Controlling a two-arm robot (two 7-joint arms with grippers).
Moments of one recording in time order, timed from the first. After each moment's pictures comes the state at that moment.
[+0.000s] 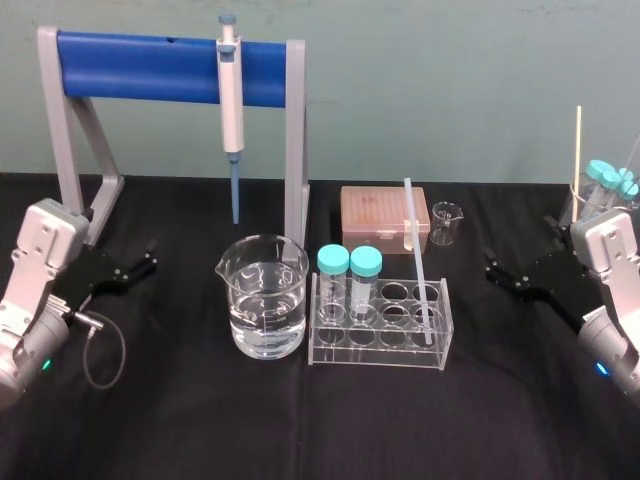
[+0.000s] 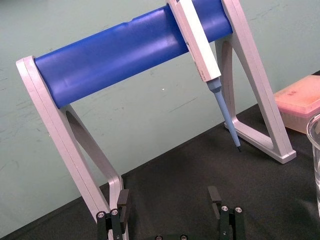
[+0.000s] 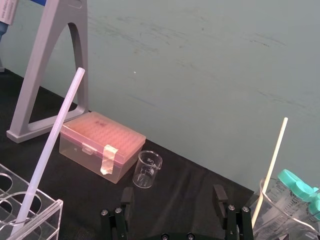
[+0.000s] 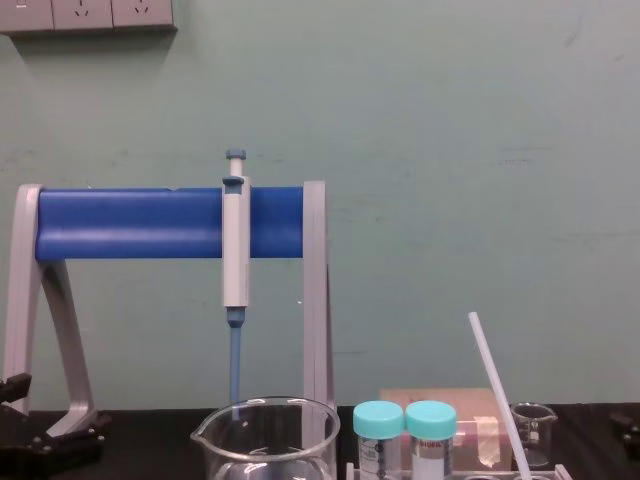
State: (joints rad) left arm -0.20 0.60 0.45 -1.41 -0.25 -0.12 0.03; right arm 0.20 0.60 -0.45 -1.41 0.25 -0.12 -0.03
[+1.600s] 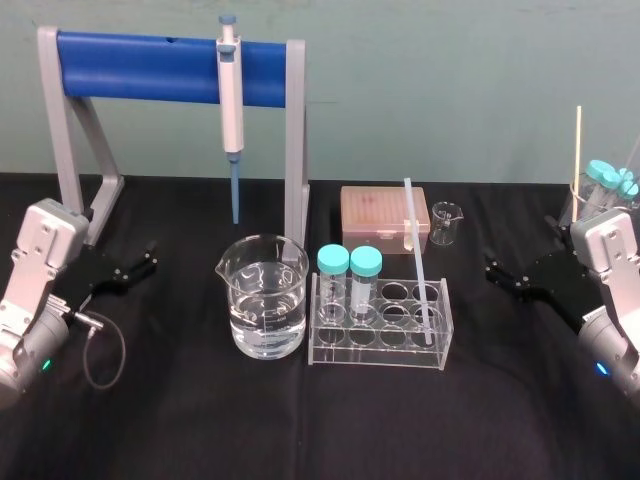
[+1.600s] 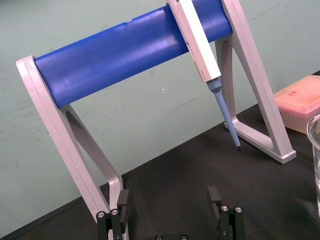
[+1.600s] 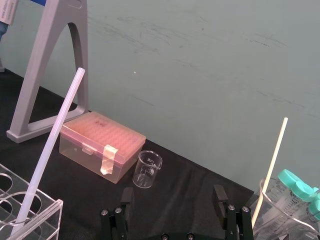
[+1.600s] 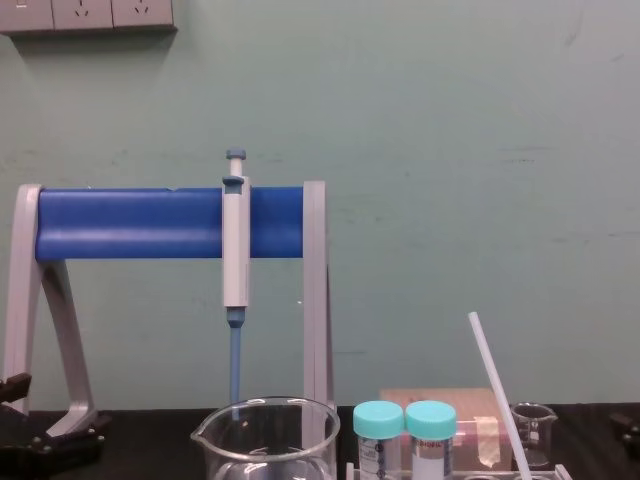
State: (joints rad) left arm -0.20 0.60 0.45 -1.41 -0.25 -0.12 0.03; right arm 0.20 0.60 -0.45 -1.41 0.25 -0.12 -0.03
